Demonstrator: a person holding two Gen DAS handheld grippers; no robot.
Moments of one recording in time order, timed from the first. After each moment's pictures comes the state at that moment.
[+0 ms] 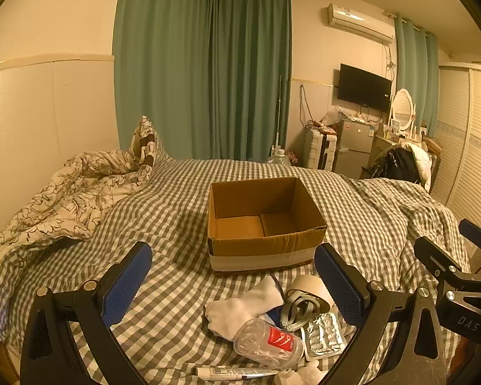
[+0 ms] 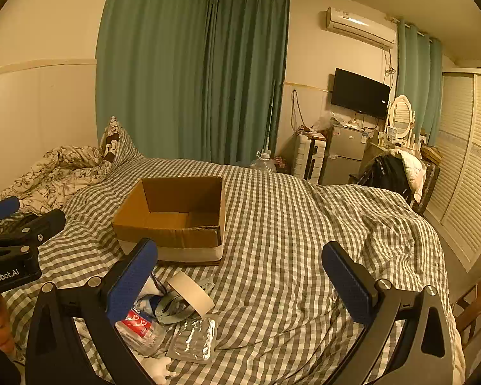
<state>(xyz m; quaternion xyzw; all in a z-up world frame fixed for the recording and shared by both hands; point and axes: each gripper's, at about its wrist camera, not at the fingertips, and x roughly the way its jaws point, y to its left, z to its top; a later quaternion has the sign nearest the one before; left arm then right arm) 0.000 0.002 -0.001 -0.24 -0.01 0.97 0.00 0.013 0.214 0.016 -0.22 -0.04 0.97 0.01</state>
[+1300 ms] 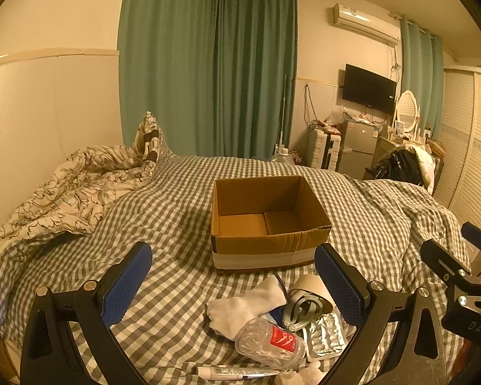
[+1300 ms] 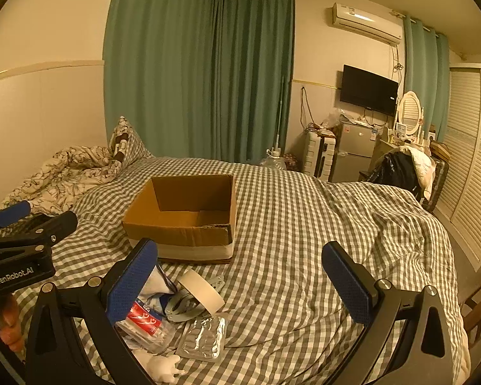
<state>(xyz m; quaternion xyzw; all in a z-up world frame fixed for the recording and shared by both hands) -0.001 -0.004 -0.005 -0.24 -0.02 0.97 -0.01 0.014 0.214 0.015 -0.22 -0.04 0.97 -0.02</state>
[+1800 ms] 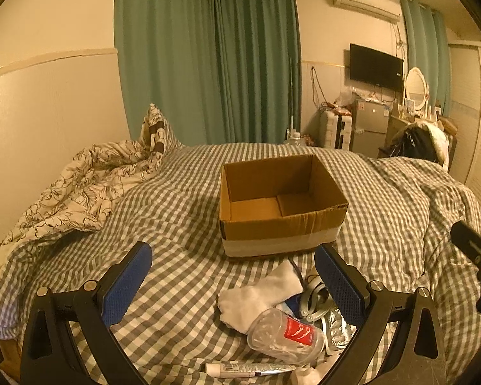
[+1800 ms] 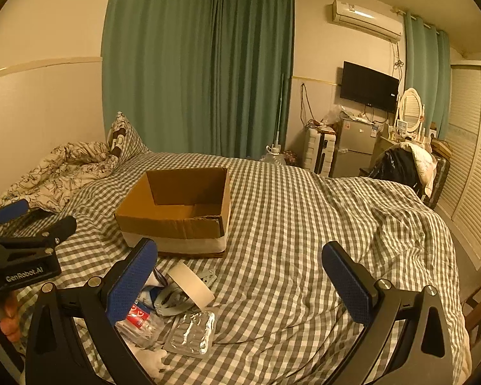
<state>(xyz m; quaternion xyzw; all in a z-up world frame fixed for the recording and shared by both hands) -0.016 0.011 -0.030 -0.27 0.02 0.96 -0.03 0.008 0.238 -0.001 -0.23 -0.03 0.97 -0.02</state>
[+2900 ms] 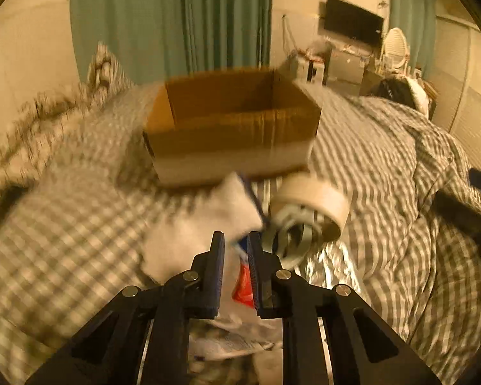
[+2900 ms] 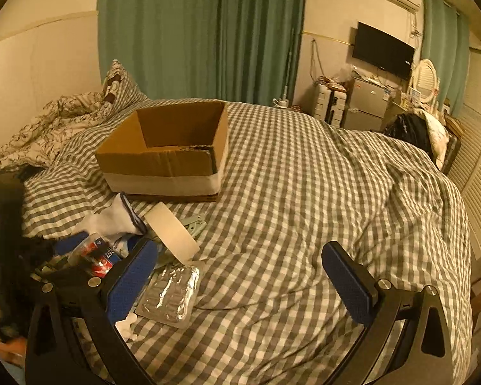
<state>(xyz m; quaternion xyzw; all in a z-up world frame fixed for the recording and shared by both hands) -0.044 0.047 -0.122 -0.37 0.03 0.93 0.04 -0.030 0.240 -0.068 -0.34 -0.06 0.94 -0.03</state>
